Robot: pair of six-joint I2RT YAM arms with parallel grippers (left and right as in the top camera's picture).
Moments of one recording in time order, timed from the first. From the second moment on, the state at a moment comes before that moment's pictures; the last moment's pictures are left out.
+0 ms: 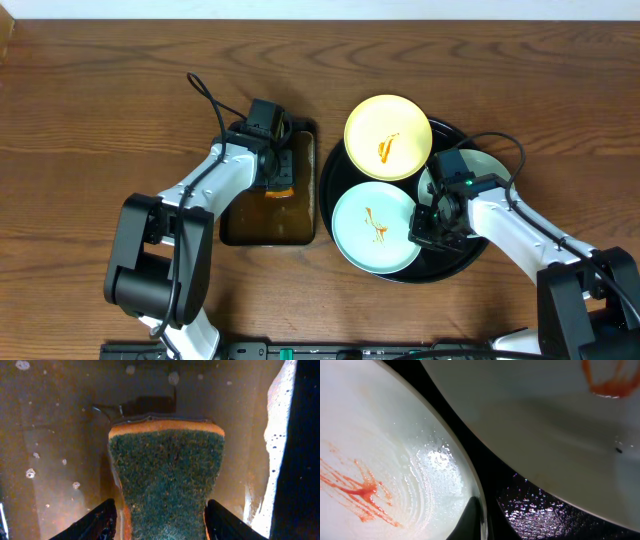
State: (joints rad) left arm -0.28 1.84 1.10 -0.55 0.04 -0.30; right arm 0.31 1.61 0.82 -0.76 -0.23 0.57
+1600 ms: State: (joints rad) left arm -0.30 1.79 1.09 -0.55 0.02 -0.33; right arm 0.31 1.61 0.82 -0.76 -0.23 0.57
